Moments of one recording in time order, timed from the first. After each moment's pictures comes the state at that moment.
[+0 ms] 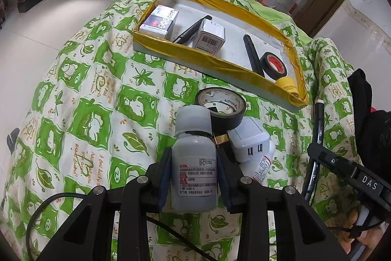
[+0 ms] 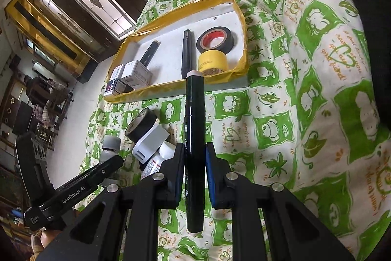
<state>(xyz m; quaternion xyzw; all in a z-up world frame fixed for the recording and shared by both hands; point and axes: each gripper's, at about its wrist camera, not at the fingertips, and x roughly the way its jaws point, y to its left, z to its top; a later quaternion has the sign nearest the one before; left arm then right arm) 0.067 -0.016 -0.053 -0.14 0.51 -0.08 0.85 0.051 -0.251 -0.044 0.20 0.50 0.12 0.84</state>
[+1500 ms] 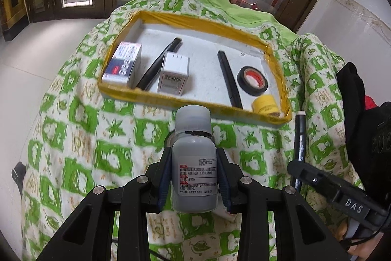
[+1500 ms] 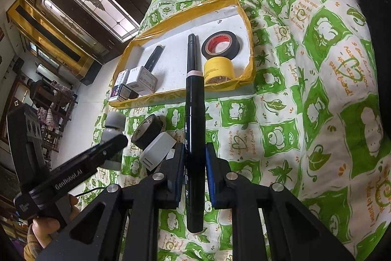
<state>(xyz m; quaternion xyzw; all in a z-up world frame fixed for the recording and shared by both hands) 0.104 -0.044 -0.016 -0.08 0.49 -0.13 0.86 0.060 -0.250 -0.038 0.22 0.49 0.13 0.83</state>
